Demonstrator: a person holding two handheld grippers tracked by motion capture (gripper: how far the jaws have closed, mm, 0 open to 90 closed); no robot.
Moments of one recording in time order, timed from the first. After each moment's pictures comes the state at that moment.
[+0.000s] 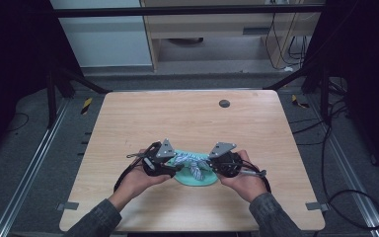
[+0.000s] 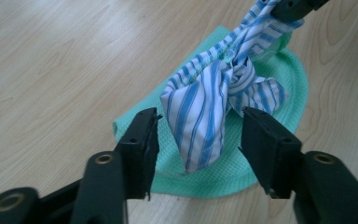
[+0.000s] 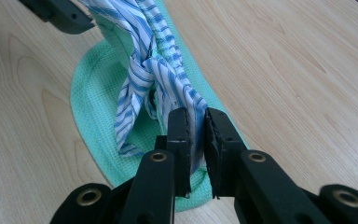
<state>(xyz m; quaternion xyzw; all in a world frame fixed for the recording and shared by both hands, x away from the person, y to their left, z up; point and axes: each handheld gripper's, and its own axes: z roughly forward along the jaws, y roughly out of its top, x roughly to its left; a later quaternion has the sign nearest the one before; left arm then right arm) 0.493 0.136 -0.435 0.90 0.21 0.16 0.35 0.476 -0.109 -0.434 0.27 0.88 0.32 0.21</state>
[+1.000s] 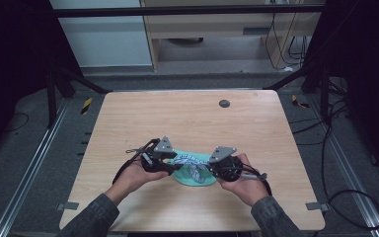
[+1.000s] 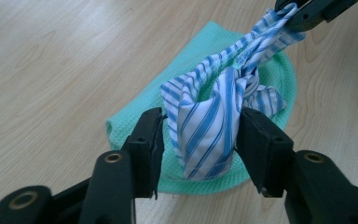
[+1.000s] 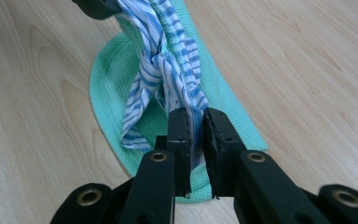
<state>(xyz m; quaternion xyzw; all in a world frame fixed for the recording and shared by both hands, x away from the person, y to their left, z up) 0.506 0.139 -0.434 0.91 0.20 0.11 0.35 0.466 -0.109 -0.437 0.26 0.89 0.33 0.20</state>
